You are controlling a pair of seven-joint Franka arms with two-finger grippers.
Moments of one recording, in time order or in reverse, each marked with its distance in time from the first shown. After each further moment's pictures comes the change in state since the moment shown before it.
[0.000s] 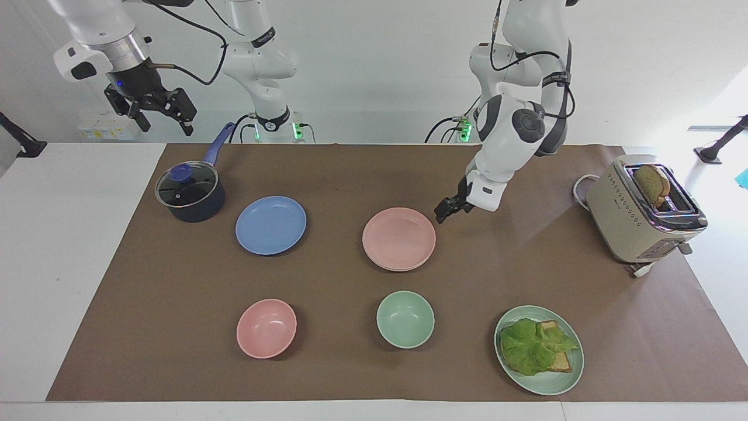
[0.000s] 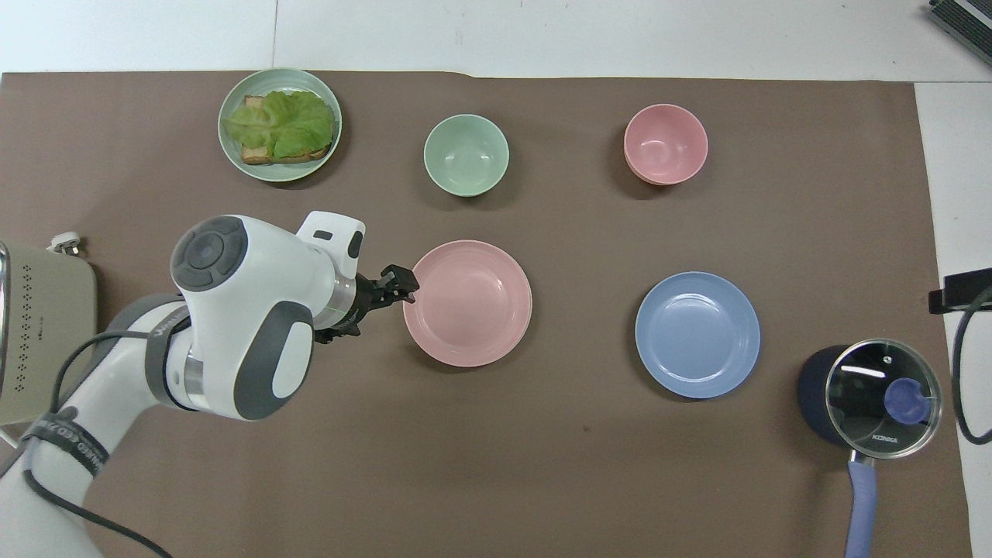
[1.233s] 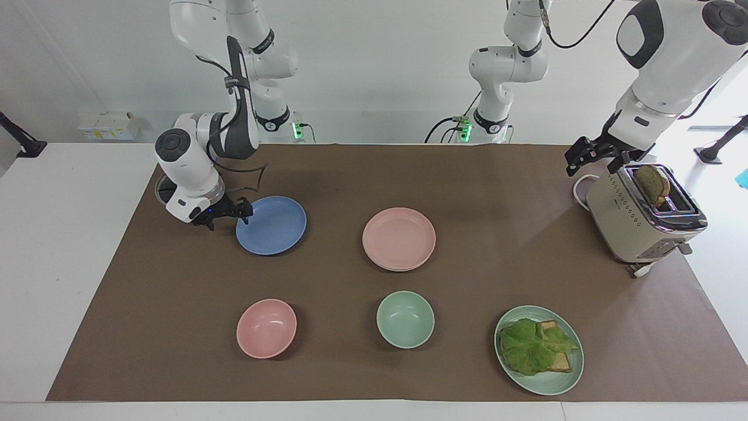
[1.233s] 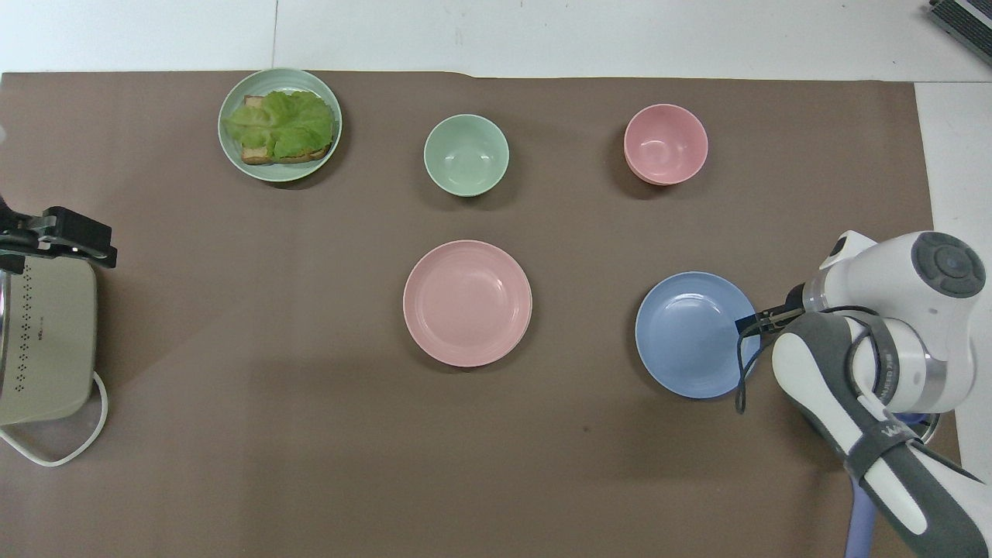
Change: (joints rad) left arm 0.248 -0.039 0.028 0.412 0.245 -0.519 0.546; right arm 0.050 0.220 0.011 -0.548 0.001 0.674 -0.291
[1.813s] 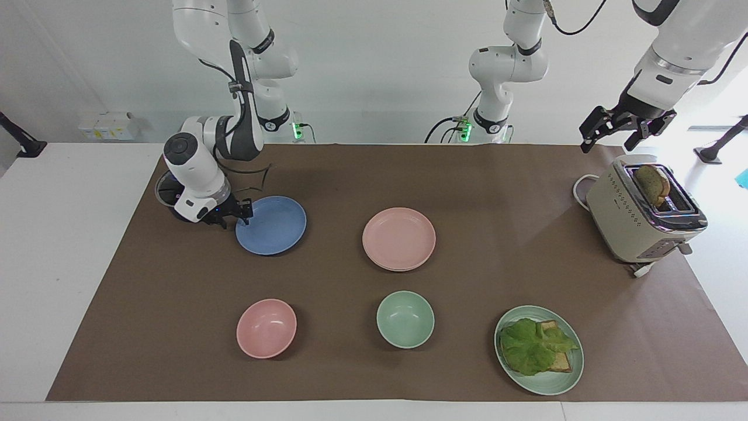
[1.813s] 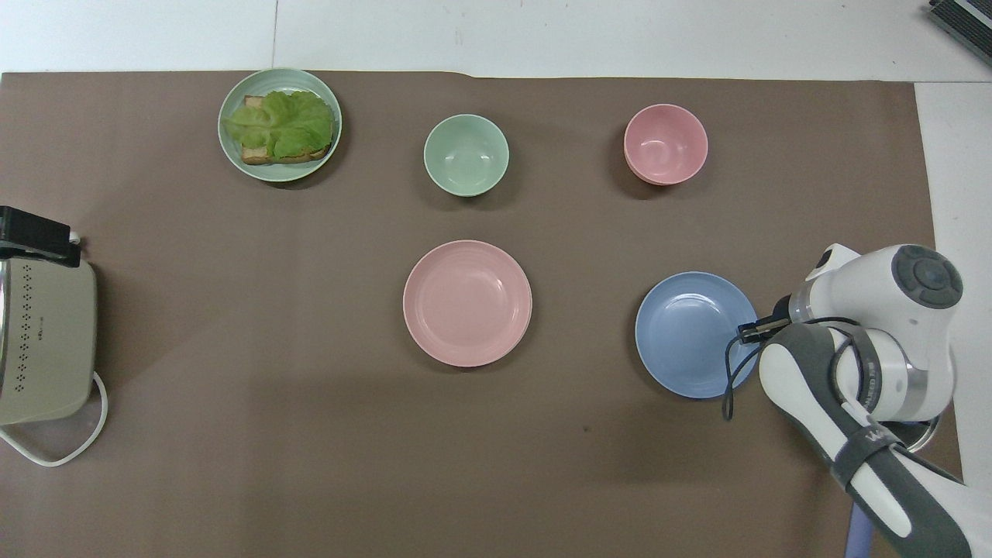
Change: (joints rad) left arm 0.000 -0.041 0.000 0.039 0.002 -0.023 0.011; right arm 0.023 0.002 0.001 -0.036 0.015 0.017 0.042
